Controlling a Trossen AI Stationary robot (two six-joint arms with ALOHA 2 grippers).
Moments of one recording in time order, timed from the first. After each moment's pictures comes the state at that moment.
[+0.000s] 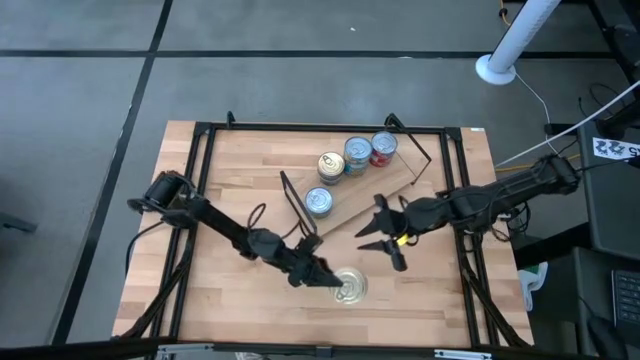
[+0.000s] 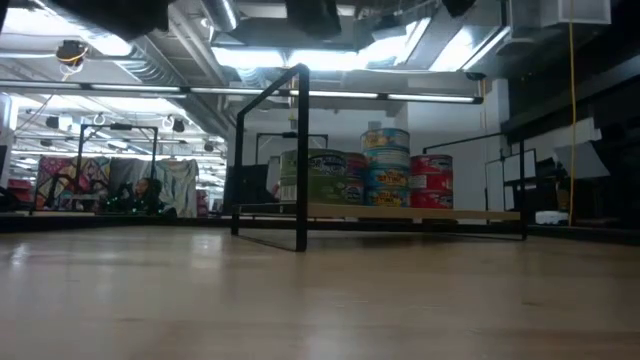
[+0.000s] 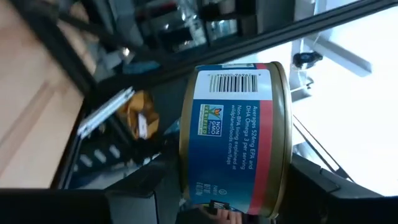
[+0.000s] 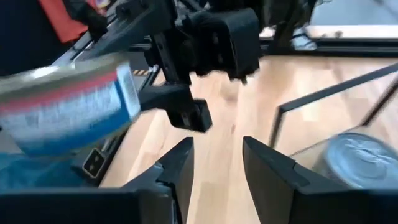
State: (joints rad) left arm -0.39 1.88 0.94 1.15 -0.03 -1.28; right arm 0.33 1.21 0.99 -0.20 0.05 0.15
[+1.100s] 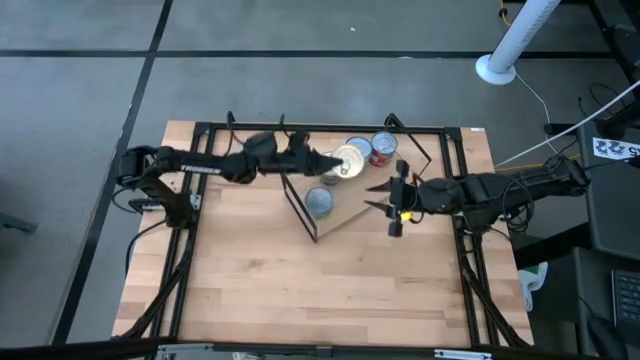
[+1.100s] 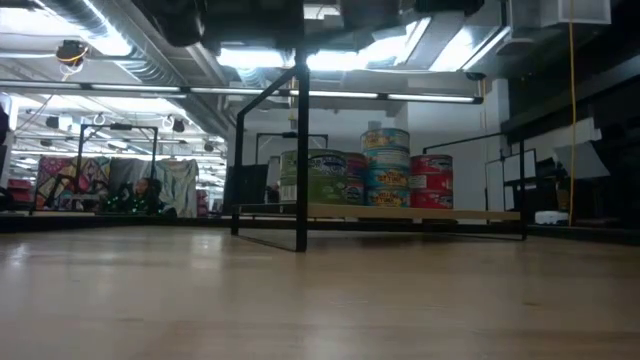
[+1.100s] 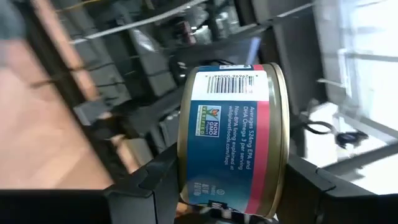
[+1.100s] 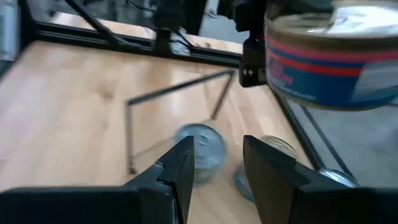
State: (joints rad) left arm 0.22 1.54 0.94 0.74 0.20 -1.25; right arm 0.24 1.08 0.99 -0.33 0.41 -0.06
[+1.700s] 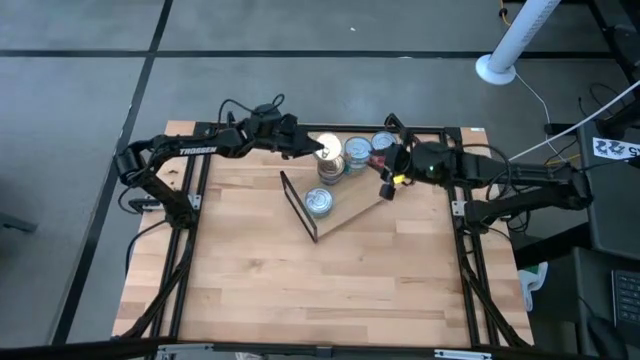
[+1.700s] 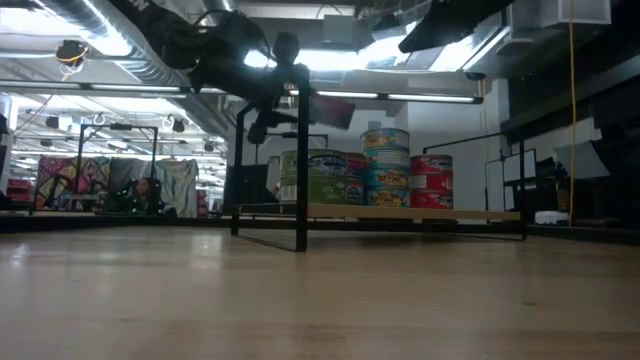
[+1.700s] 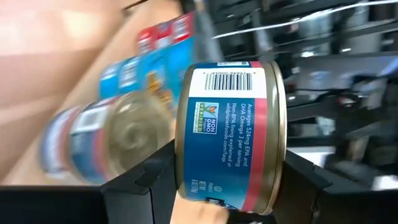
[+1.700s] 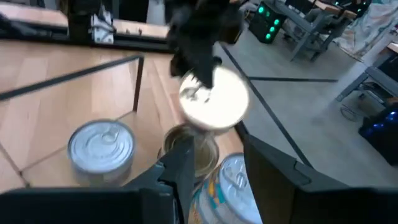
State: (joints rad) left arm 0.56 1.54 0.94 0.25 0.44 -1.15; right arm -0.09 1.08 0.99 -0.31 0.33 -0.19
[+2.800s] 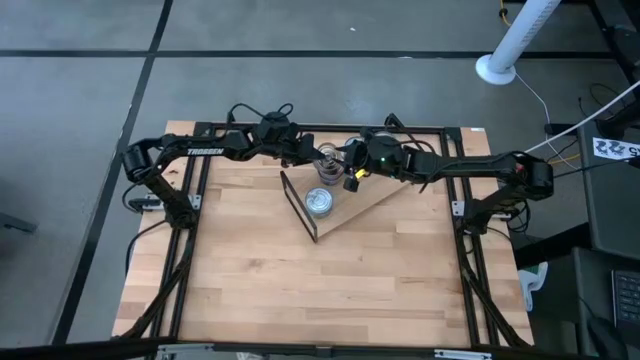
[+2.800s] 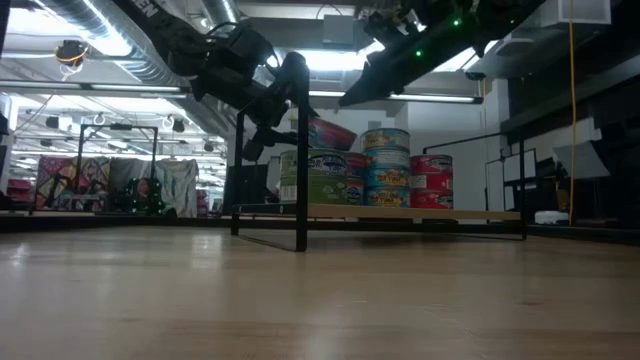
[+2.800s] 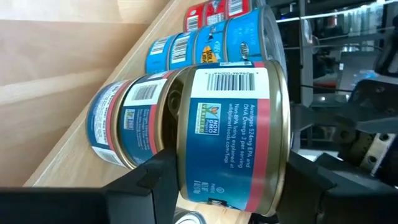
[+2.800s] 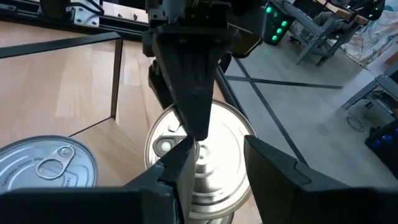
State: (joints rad) left arm 0.53 1.60 0.94 0.13 0.38 -1.14; right arm -0.24 1.47 0.99 0.11 0.19 -0.30
